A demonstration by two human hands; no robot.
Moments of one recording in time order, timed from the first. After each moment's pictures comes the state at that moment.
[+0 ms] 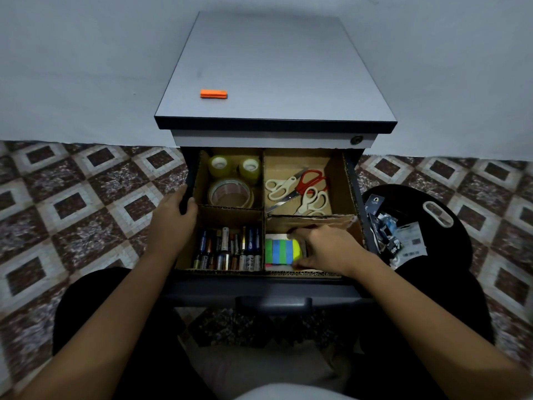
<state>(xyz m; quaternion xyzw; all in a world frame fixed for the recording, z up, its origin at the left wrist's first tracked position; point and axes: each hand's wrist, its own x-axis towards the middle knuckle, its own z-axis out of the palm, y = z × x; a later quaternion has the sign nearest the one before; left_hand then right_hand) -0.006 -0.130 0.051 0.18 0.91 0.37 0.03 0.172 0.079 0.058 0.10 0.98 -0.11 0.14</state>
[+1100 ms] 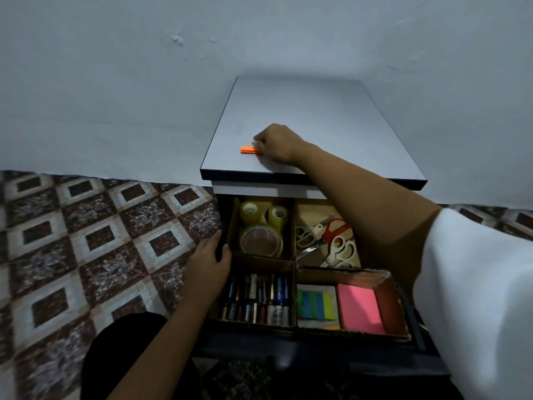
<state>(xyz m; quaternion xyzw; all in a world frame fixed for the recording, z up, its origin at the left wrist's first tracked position) -0.012 -0.132 0.044 0.18 0.90 0.39 0.04 -0.071 0.091 0.195 0.09 0.99 -0.13 -0.04</state>
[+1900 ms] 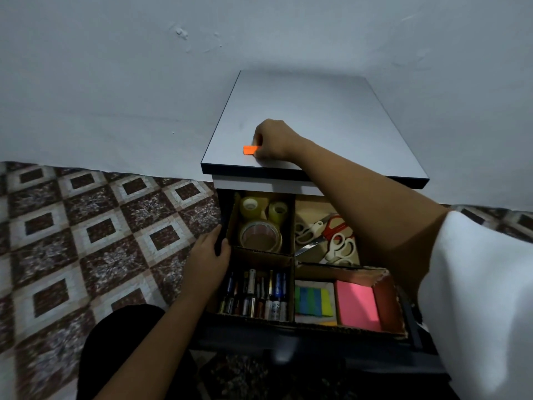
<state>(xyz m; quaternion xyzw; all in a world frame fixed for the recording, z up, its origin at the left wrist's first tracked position) -0.013 -0.131 0.040 0.19 0.90 0.40 0.03 -0.075 0.080 0.193 0.09 0.99 -0.13 -0.04</state>
